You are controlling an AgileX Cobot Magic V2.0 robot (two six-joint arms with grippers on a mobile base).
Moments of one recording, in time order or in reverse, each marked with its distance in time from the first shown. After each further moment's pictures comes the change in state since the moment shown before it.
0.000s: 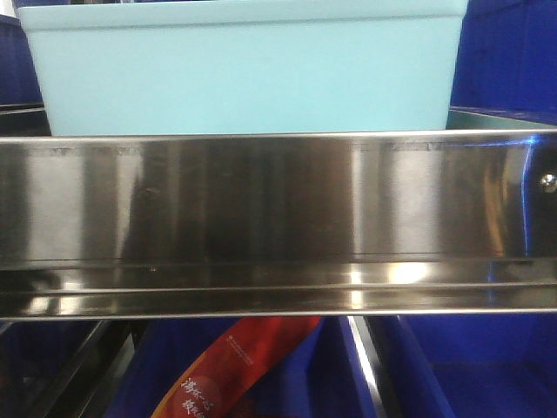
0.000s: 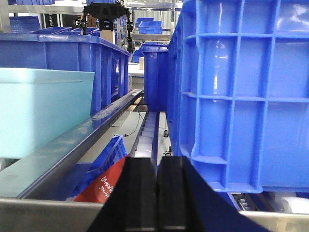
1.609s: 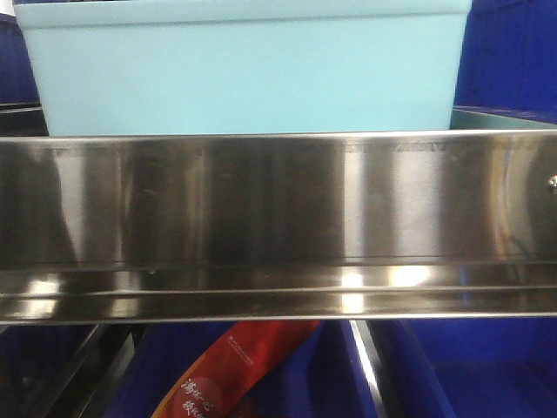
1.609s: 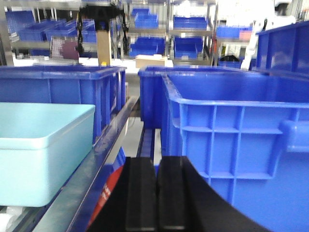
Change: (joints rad) left arm 0.000 0.098 -0.507 0.108 0.518 0.011; right arm 0.000 0.118 -0.504 0.000 0.471 0.000
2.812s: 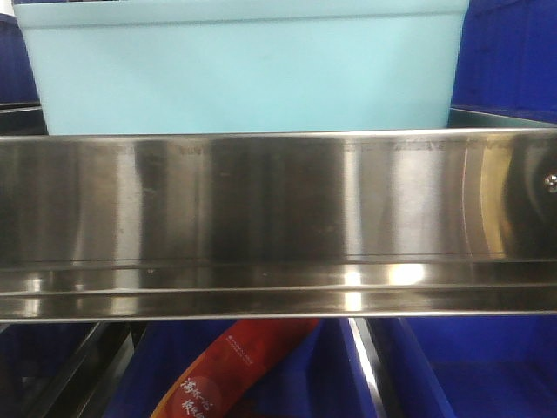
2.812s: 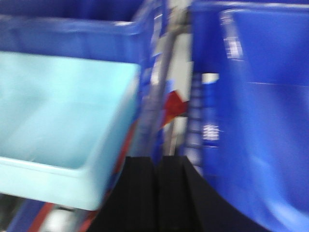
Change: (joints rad) left arm -0.236 0.794 -0.638 -0.211 0.327 0.146; right arm 0.154 0.795 -0.678 0.096 0.329 -0.036
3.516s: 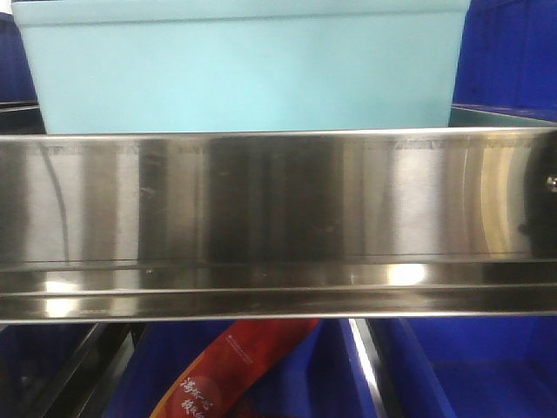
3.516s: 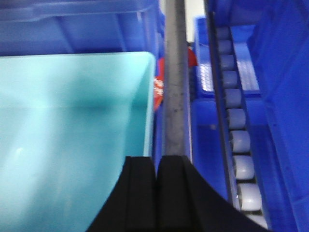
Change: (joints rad) left arm -0.157 0.591 -0.445 0.362 0.139 -0.579; right arm 0.224 0.626 -0.488 -0.333 0.216 0.507
